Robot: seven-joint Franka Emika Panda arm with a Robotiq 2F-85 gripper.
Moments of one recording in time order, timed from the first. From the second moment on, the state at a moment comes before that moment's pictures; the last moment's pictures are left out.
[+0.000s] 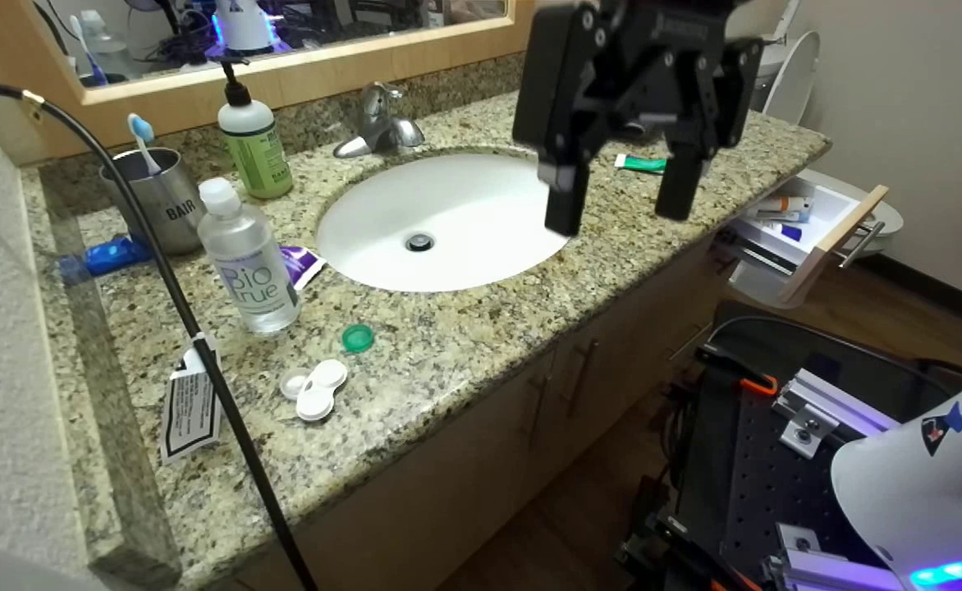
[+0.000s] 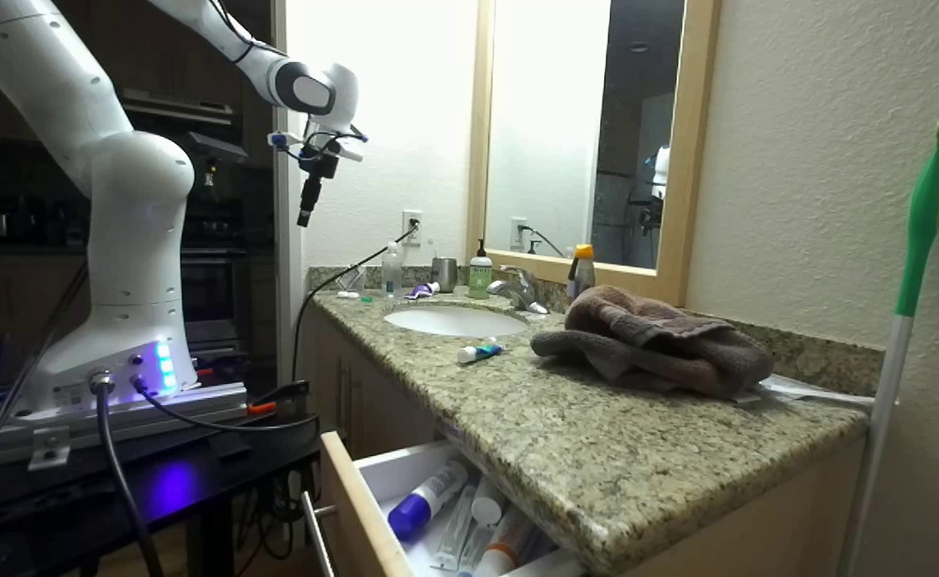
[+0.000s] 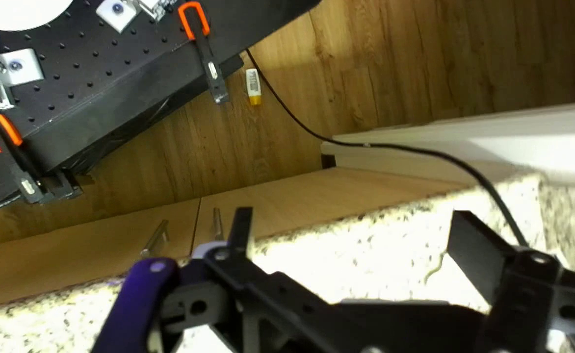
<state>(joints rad) -0.01 -0.58 0.05 -2.63 0.35 1.94 0.43</state>
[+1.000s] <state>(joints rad) -0.33 -0.37 -0.28 -2.56 0.38 1.98 0.47</state>
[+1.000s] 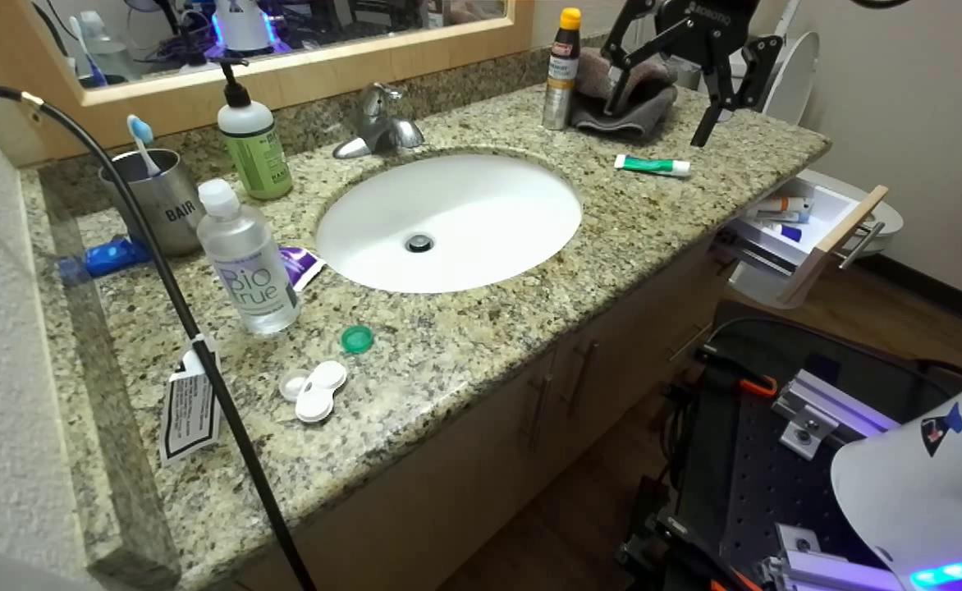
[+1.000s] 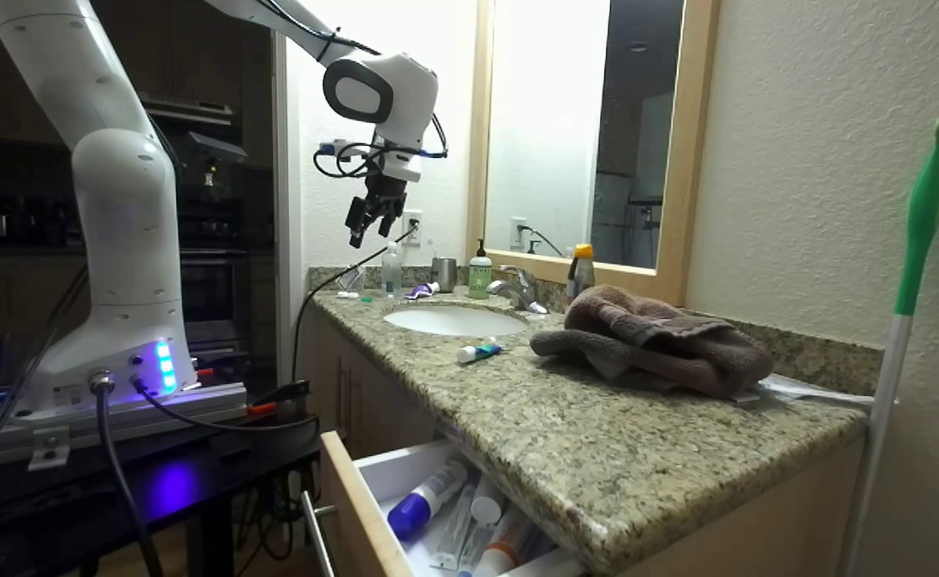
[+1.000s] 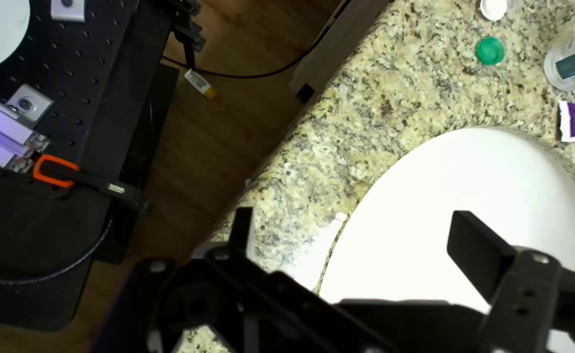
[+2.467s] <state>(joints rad) -0.74 0.03 -0.49 -2.56 -0.03 2.55 0.66</state>
